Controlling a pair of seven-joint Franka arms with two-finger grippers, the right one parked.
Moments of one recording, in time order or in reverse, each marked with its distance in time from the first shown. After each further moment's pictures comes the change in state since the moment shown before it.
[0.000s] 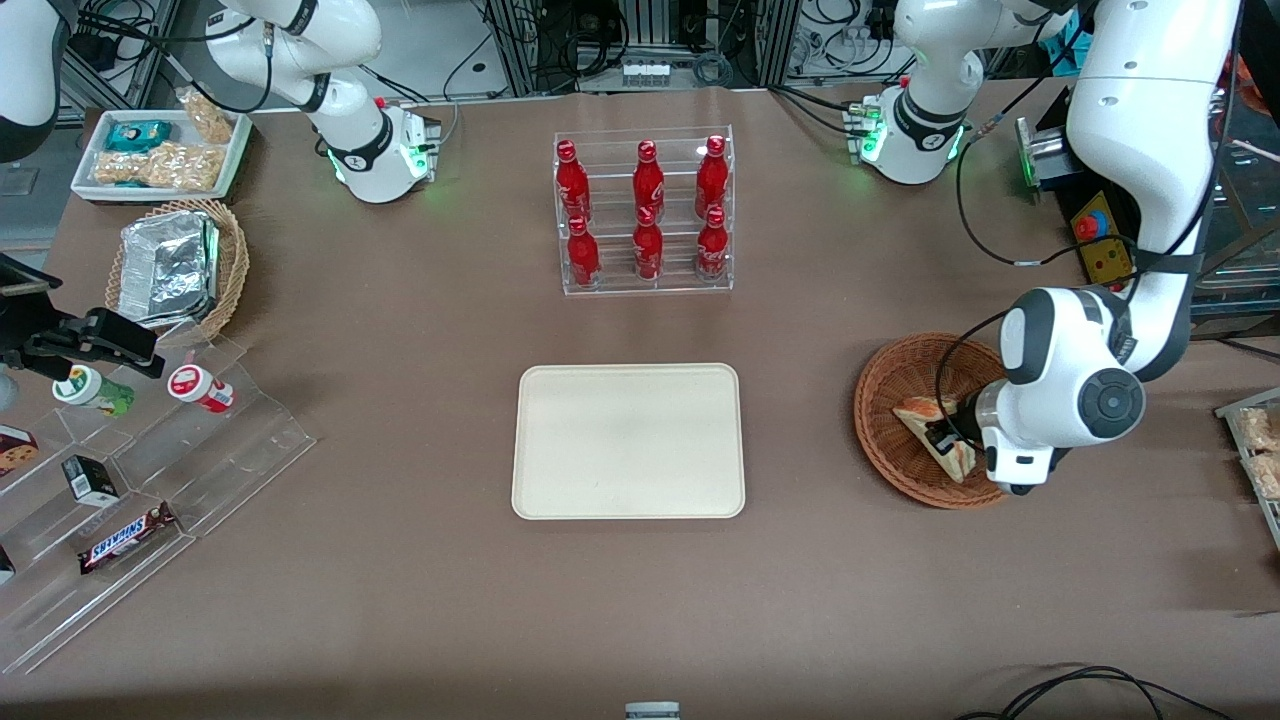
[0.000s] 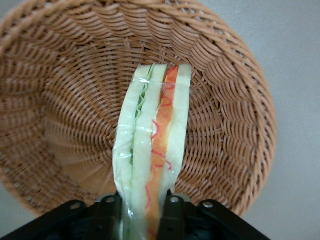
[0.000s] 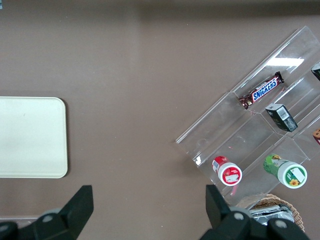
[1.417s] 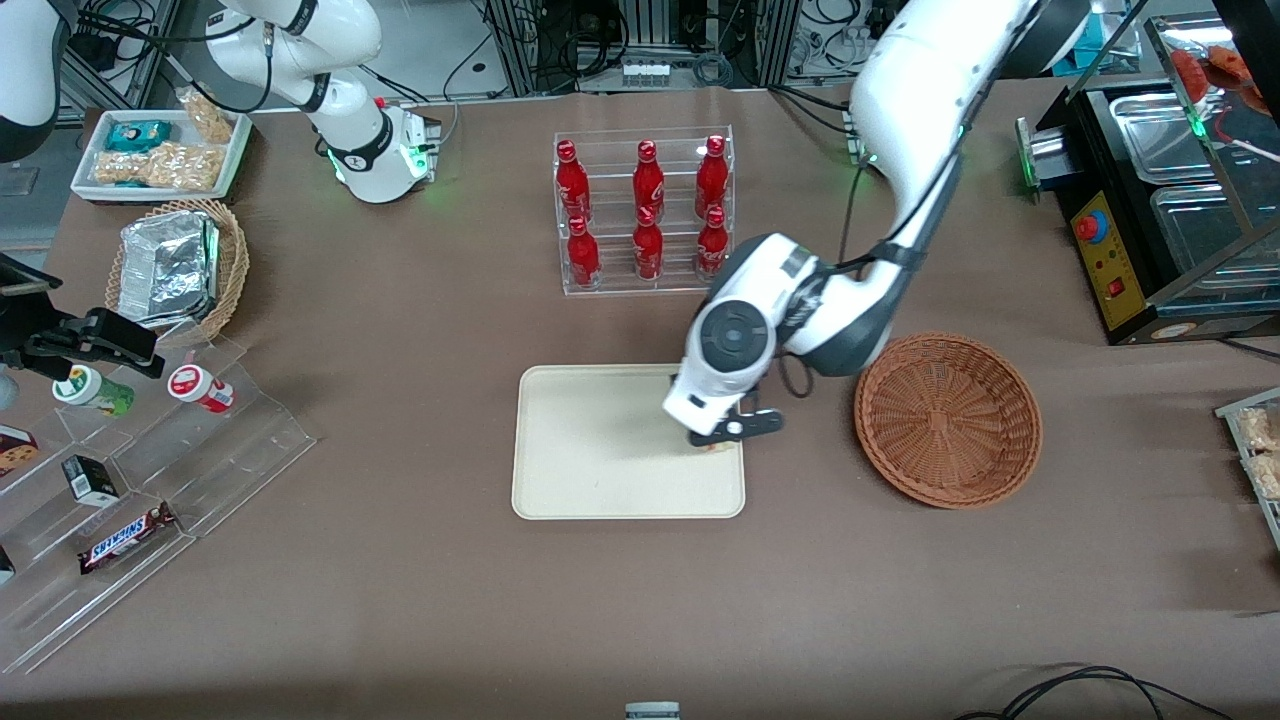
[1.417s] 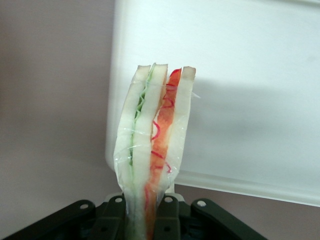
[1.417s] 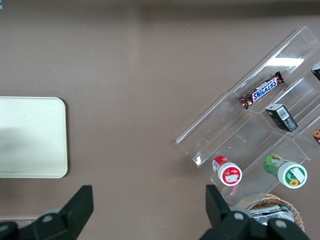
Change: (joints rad) arm -0.583 0.220 -0.031 0.415 0.027 -0.101 -0.044
